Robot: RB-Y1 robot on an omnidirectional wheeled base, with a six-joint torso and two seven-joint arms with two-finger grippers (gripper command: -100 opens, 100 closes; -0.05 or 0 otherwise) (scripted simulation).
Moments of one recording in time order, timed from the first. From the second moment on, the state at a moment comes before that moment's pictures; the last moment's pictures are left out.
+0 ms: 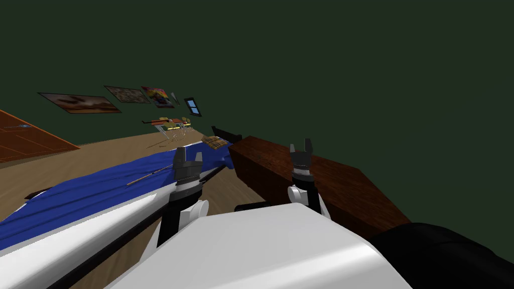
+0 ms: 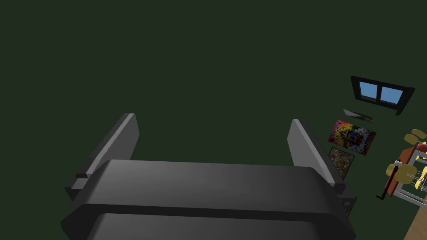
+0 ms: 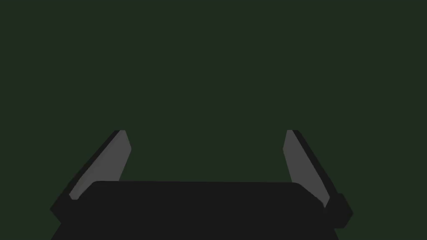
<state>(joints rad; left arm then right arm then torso) 0.53 0.00 0.04 -2.30 0.05 -0.47 -0.09 0.48 0.02 0.01 -2.34 0.02 -0.48 -0.02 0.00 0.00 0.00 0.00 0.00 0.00</state>
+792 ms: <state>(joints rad) 0.53 0.00 0.04 -2.30 0.05 -0.47 -0.09 0.51 -0.20 0.00 -2.31 0.09 -0.49 -0.03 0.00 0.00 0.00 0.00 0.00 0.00</state>
